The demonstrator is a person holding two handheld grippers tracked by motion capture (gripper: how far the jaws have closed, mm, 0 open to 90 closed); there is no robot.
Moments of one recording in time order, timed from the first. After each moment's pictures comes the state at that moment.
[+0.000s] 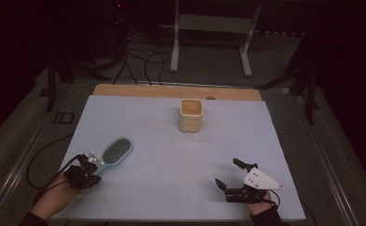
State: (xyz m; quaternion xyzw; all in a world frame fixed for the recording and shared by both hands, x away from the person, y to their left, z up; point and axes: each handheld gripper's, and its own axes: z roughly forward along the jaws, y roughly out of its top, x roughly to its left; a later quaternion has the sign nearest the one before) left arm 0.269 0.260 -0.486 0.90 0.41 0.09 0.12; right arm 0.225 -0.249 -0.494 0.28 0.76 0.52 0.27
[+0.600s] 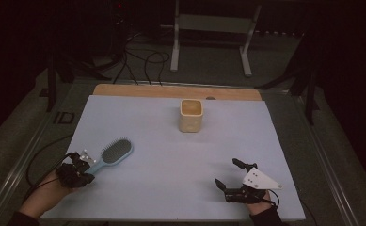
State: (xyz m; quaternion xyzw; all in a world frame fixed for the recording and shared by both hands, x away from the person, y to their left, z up) left arm 0.269 0.275 -0.473 0.91 0.40 0.08 0.12; right arm 0.225 -0.248 -0.494 0.28 0.76 0.52 0.27
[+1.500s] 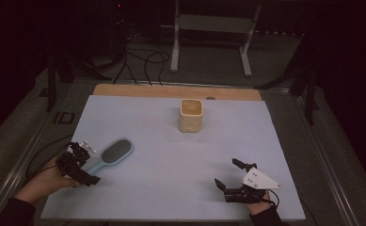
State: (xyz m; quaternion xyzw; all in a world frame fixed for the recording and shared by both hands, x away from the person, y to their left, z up) left arm 0.297 0.278 -0.457 0.91 0.40 0.03 0.13; right arm 0.226 -0.248 -0.495 0.28 0.76 0.52 0.26
